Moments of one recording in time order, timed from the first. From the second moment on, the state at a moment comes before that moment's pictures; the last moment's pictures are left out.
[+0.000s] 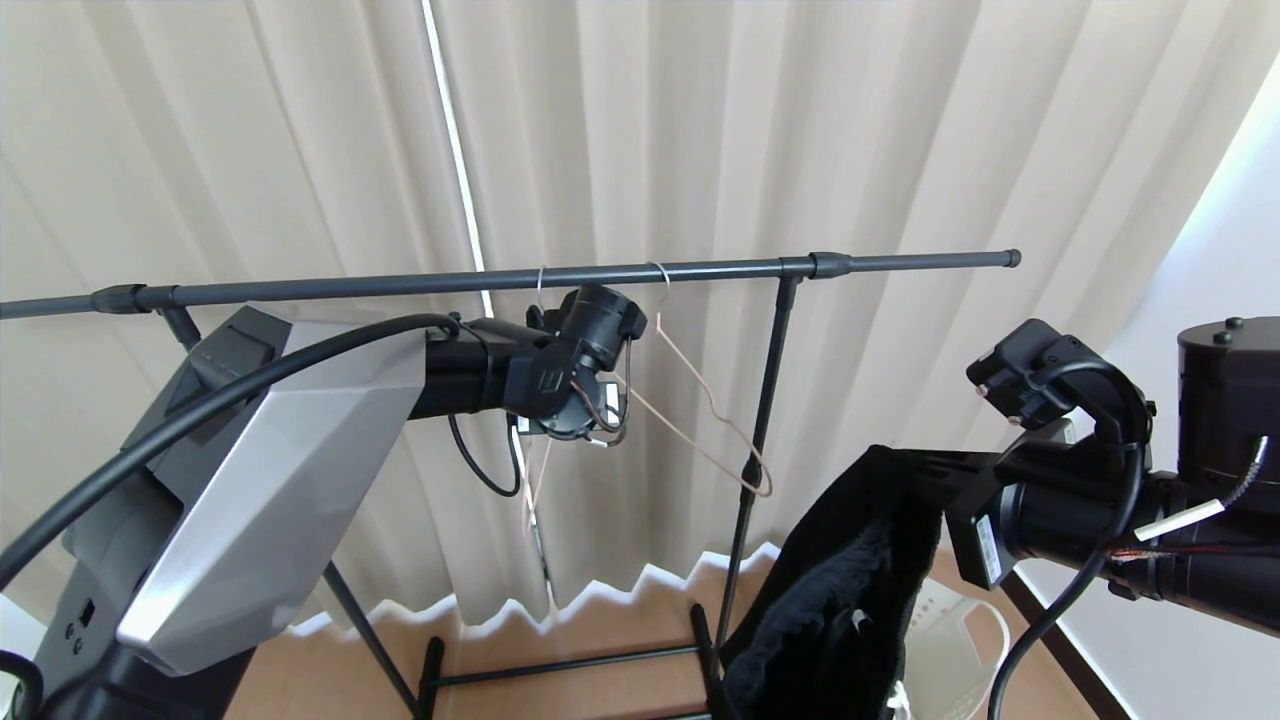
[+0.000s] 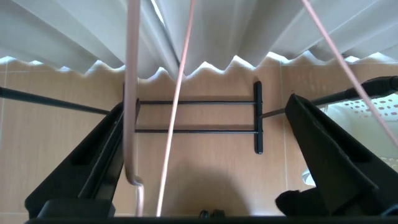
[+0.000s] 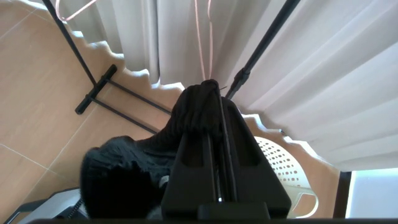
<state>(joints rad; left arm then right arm) -0.54 2.40 -1.96 0.39 0.51 -0.43 0.56 1.41 -0.68 -0.30 -0.08 -0.13</state>
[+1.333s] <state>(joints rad) -0.52 2.37 -1.89 0.39 0.51 -0.46 0.56 1.42 -0.67 -0.30 -0.08 -0.13</state>
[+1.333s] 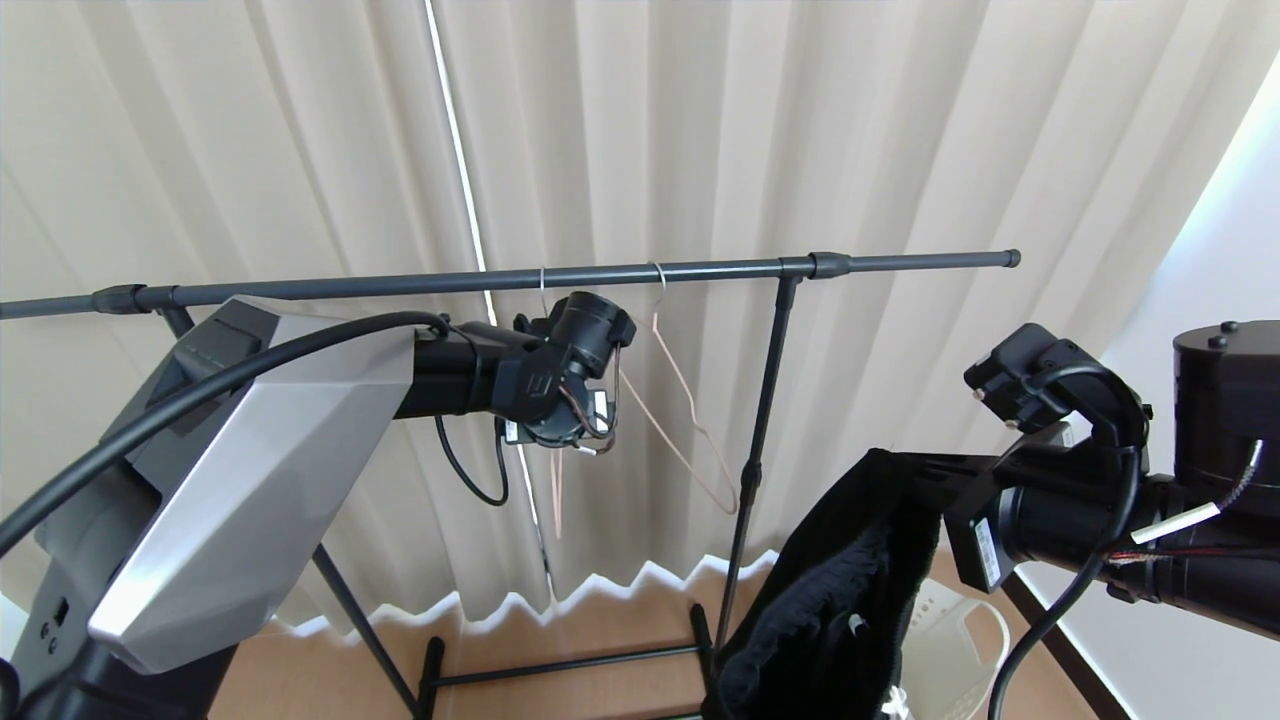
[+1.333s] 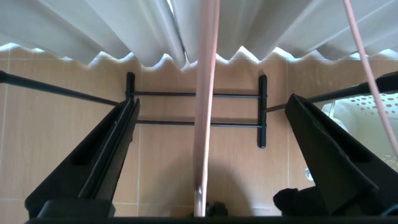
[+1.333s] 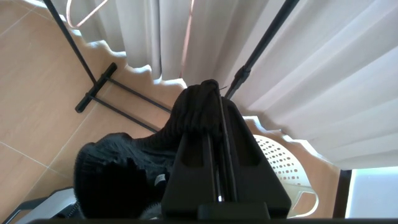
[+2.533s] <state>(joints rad) -0.54 2.26 -1.85 0.39 0.51 -0.46 0.56 1.42 -0.67 -0.30 -0.08 -0.13</state>
